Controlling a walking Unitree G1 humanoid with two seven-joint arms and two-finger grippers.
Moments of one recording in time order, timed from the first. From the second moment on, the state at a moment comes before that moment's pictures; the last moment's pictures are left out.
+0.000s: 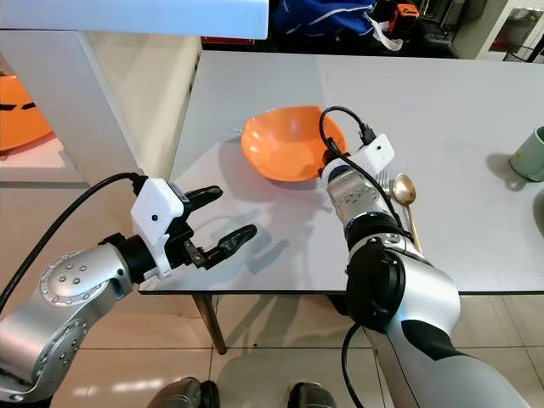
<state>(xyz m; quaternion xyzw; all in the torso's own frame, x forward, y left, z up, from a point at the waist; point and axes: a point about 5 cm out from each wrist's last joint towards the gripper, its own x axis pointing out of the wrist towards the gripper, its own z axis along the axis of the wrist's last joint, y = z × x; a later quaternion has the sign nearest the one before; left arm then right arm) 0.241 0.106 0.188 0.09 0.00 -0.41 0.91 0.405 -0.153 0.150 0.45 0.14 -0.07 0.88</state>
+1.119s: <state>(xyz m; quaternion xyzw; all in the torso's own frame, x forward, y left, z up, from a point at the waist) 0.251 0.102 0.192 0.08 -0.01 -0.41 0.91 0.404 -0.155 0.149 0.47 0.11 -0.04 0.88</state>
